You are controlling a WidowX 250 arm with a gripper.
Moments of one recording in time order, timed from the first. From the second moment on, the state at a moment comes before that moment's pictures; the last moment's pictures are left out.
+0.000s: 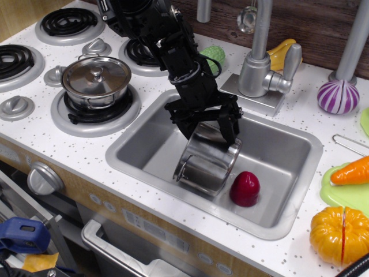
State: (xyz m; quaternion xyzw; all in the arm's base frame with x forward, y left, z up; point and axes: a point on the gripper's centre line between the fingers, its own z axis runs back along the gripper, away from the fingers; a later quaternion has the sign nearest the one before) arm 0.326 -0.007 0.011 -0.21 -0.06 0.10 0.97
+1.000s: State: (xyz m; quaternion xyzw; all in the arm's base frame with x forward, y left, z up) arm 0.321 -0.012 0.008 -0.01 -0.05 0.08 1.00
